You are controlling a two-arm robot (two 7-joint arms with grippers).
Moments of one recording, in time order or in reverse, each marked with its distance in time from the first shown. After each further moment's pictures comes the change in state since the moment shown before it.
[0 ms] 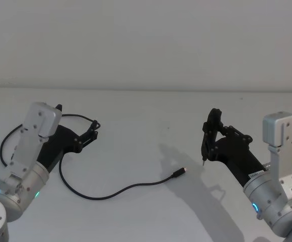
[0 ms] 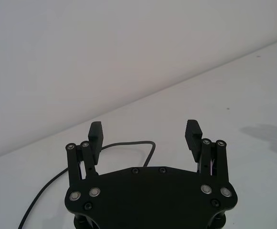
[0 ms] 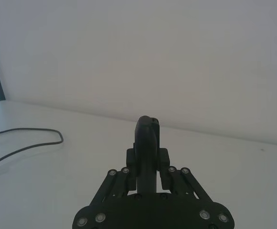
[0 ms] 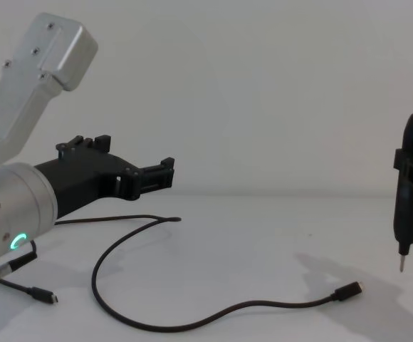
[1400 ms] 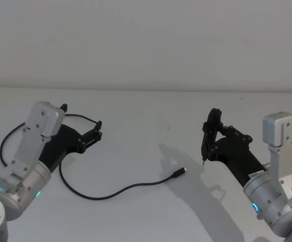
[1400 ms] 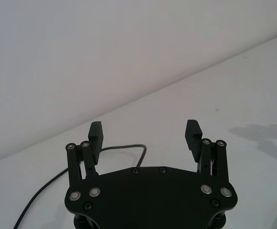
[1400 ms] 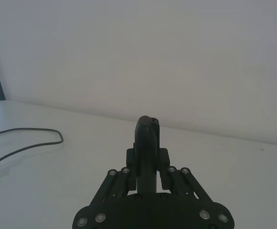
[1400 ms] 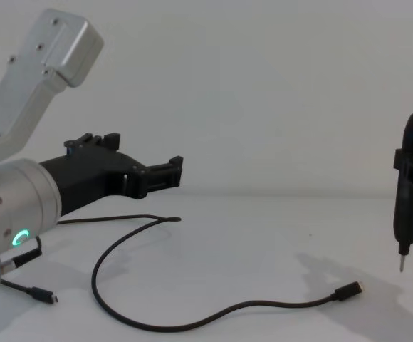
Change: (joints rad) left arm -0.006 0.007 0.004 -0.005 -0.007 0.000 -0.038; right arm 0.000 0.000 0.000 0.000 0.000 0.000 0.000
